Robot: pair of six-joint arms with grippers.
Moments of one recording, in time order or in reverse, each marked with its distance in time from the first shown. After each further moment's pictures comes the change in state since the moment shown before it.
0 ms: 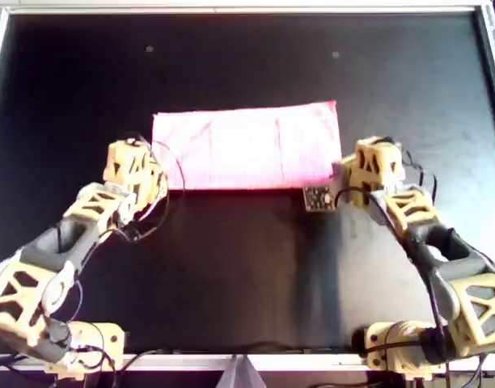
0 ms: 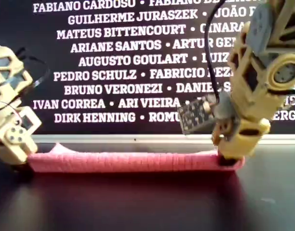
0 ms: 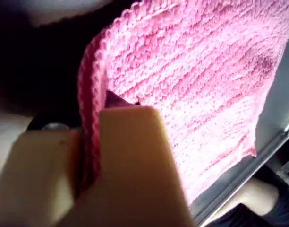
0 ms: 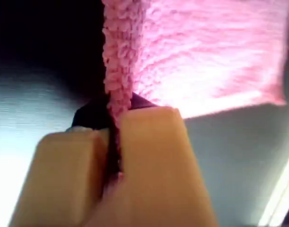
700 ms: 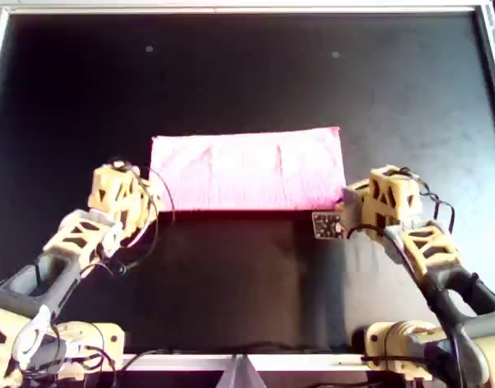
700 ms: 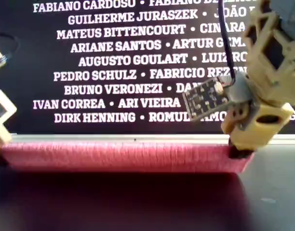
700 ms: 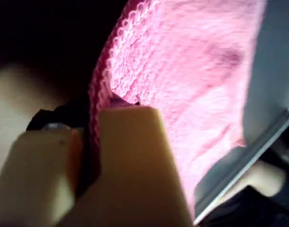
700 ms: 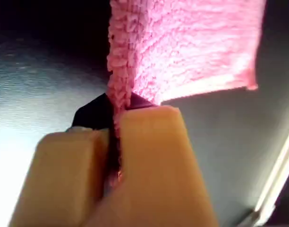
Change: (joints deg) left arm -1.8 20.6 19.2 0.0 0.0 0.0; right arm 0.3 24.6 21.7 0.0 0.0 -0.2
